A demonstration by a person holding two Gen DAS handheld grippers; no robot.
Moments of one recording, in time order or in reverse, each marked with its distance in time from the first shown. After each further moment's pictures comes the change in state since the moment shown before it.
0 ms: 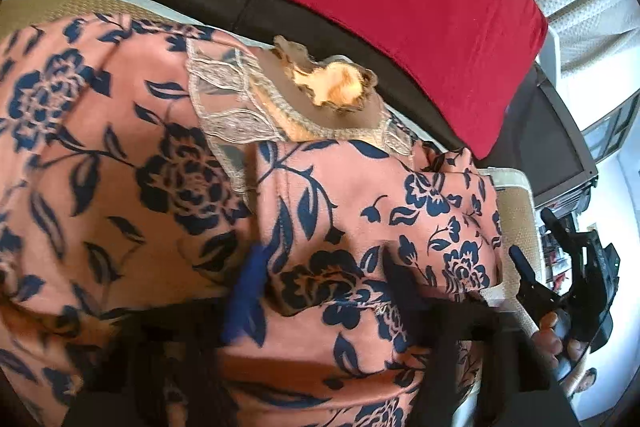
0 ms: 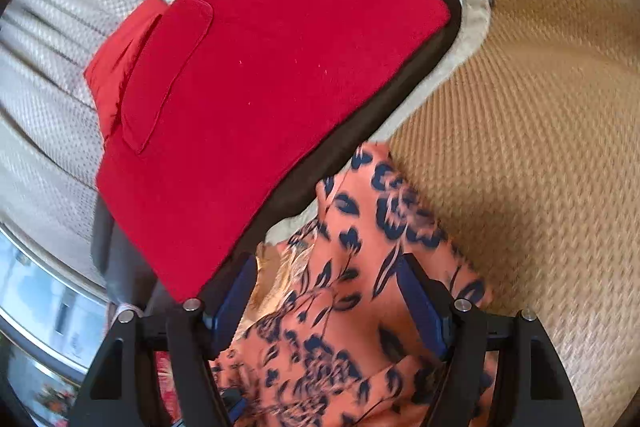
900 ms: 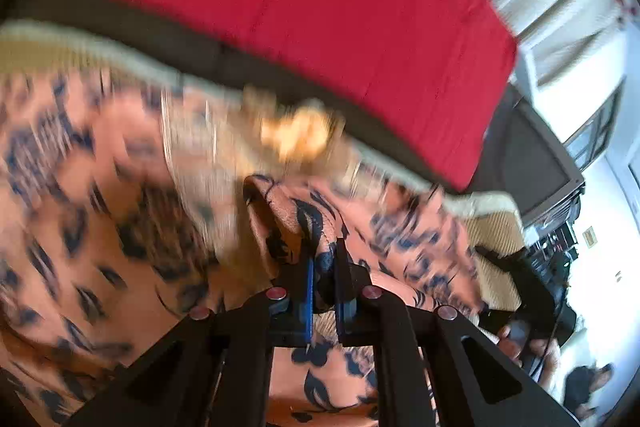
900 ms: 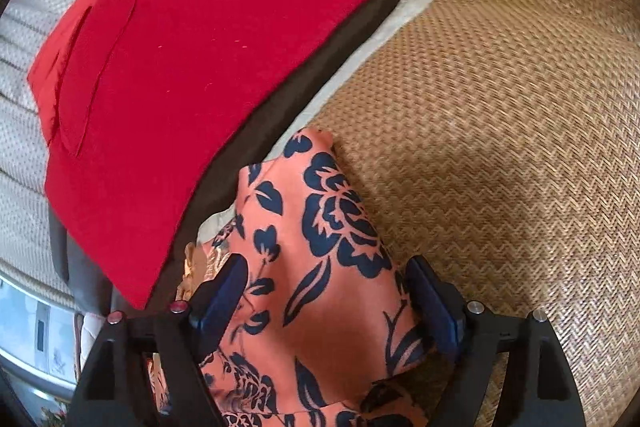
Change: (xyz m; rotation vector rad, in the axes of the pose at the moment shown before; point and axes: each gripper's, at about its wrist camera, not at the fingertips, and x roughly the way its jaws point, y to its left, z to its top) left arm -0.036 -0.021 0.005 0.093 -0.227 -0.035; right arm 0.035 -0.046 0.001 0.080 0.127 -0.139
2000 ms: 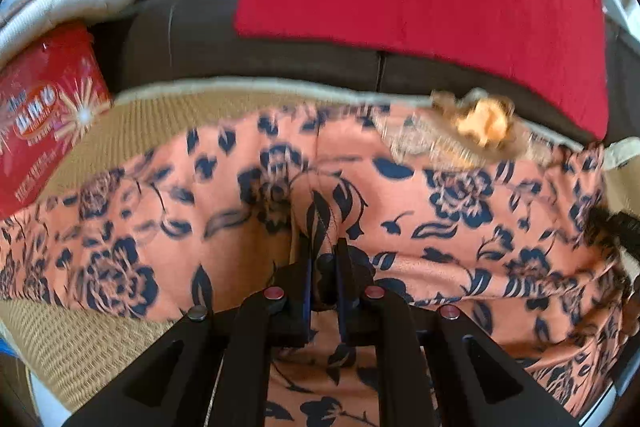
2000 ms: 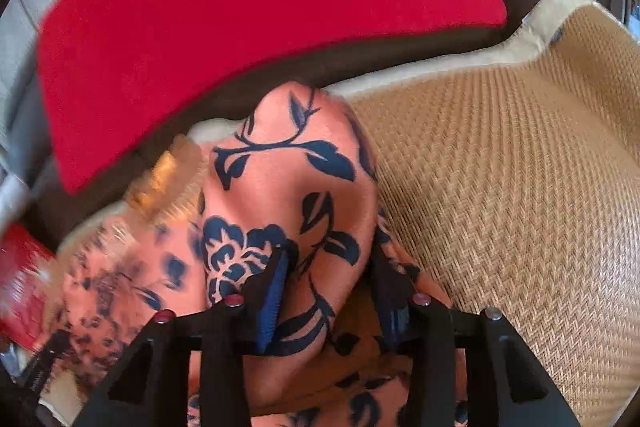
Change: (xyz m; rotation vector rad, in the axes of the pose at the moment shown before) left arm -0.037 0.071 0.000 0.169 0.106 0.579; right arm 0.062 0.111 -0.060 -0.490 0.046 -0.241
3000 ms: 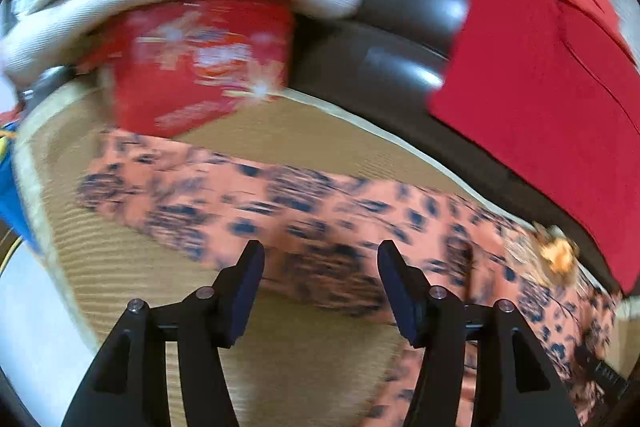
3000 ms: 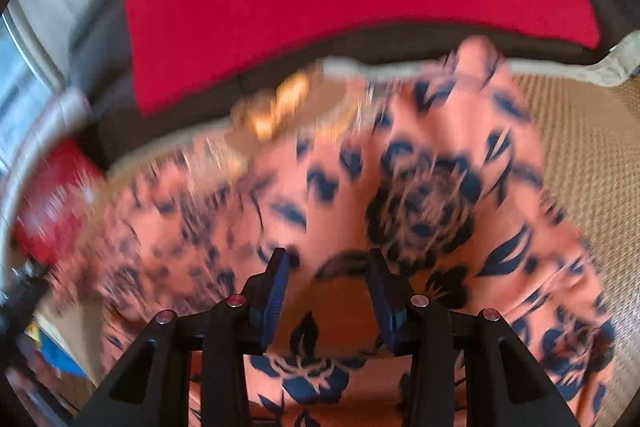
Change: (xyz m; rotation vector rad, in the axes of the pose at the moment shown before) left arm -0.092 0.155 -0.033 -0.481 -0.212 0.213; right arm 0.000 0.105 -0.046 -0.213 0.117 0.169
